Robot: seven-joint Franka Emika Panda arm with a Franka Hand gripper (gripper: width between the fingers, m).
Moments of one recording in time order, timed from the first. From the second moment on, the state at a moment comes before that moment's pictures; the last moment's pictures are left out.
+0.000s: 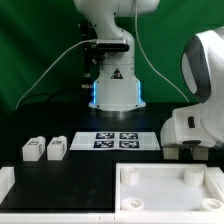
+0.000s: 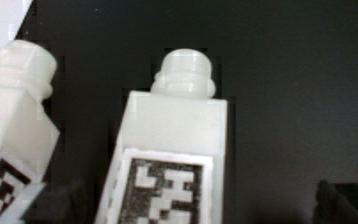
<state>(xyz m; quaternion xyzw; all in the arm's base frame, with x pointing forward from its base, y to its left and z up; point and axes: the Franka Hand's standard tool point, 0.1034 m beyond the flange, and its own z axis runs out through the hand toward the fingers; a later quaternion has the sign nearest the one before) 0.383 0.180 0.006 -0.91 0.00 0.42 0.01</state>
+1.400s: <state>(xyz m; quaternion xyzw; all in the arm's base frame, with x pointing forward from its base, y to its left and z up) 0.453 0.155 0.074 -0.94 -0.05 0.32 0.04</state>
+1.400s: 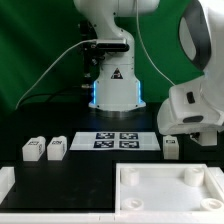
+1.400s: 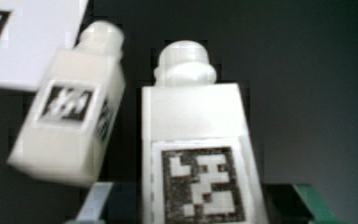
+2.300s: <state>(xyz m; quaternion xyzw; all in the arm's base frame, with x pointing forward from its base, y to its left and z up) 0.538 0.114 0.138 -0.99 -0.03 -0.15 0.07</state>
